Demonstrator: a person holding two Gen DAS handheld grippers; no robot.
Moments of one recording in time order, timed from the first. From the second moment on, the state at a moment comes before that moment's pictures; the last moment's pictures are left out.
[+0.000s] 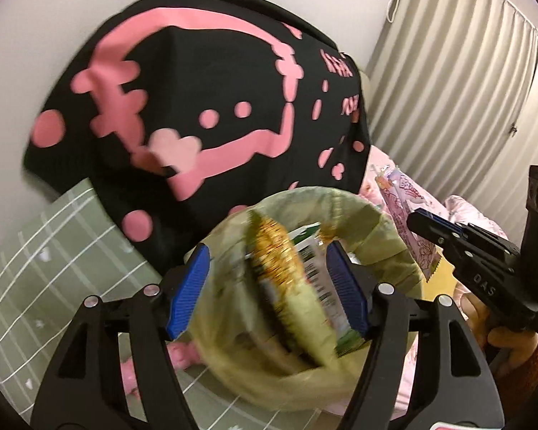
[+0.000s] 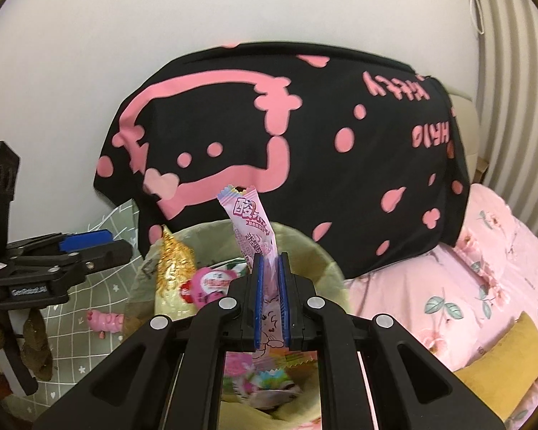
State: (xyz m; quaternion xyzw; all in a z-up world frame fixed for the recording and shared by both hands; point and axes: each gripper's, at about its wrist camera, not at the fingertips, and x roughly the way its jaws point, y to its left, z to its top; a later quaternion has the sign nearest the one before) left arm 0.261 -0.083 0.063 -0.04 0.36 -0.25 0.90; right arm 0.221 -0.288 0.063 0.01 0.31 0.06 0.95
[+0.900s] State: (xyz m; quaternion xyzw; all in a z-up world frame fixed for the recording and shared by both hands) left arm 0.214 0.105 0.039 -0.12 0.36 -0.15 0.92; right arm 0.238 -0.246 0.020 0.00 0.38 -0.02 0.92
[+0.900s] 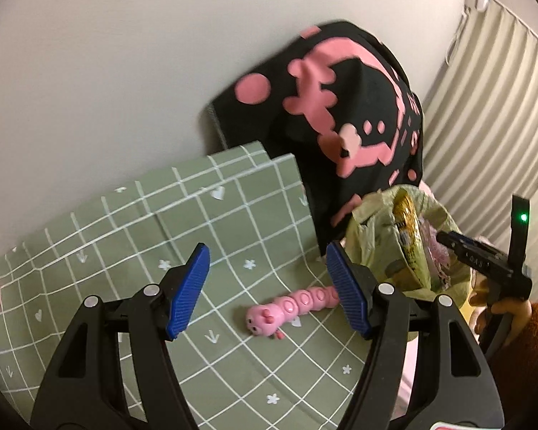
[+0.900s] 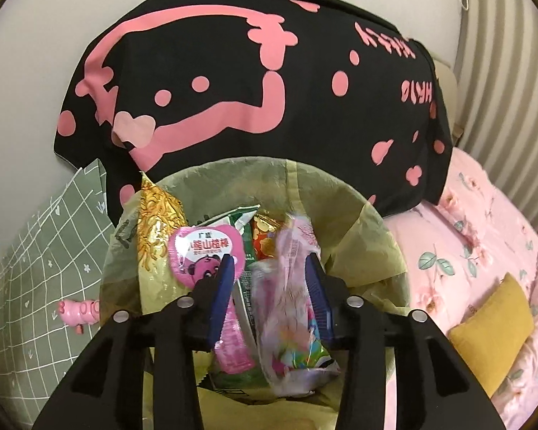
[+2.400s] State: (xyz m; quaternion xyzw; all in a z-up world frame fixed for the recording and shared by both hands) left arm 0.052 0.051 0.016 -0.03 0.29 0.05 0.96; right arm 0.059 -0.184 0.005 0.03 0.30 0.08 0.95
